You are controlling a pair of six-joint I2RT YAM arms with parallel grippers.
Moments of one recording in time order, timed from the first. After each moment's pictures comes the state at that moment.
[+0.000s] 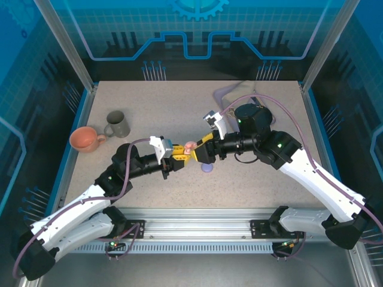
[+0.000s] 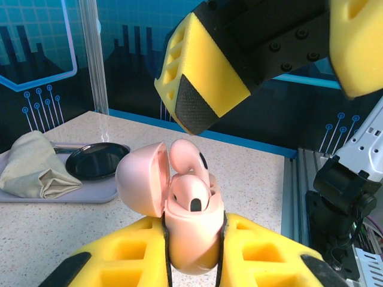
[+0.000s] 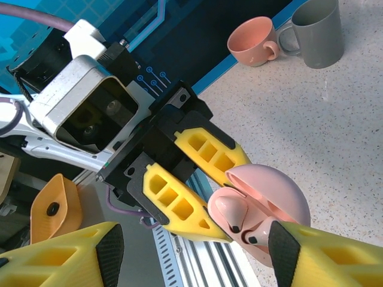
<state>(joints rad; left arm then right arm) -0.66 0.81 0.57 0.19 0.50 -0.04 0.75 1.17 1.29 -0.64 -0.61 0.31</state>
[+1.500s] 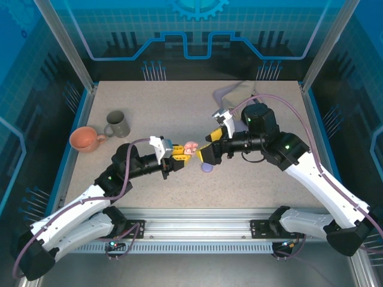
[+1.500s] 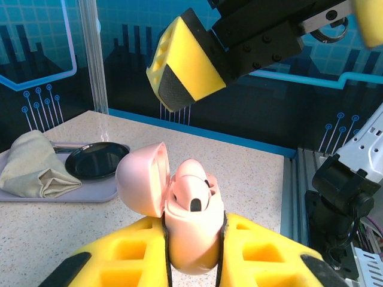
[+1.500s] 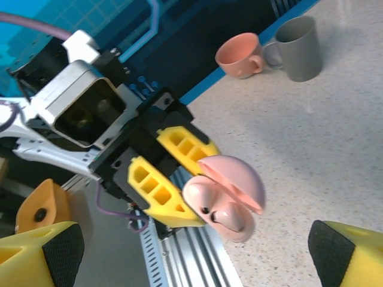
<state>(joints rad) -0.66 0.81 0.58 0.18 0.50 -0.04 0.66 1.12 1.25 -0.63 -0.67 0.26</state>
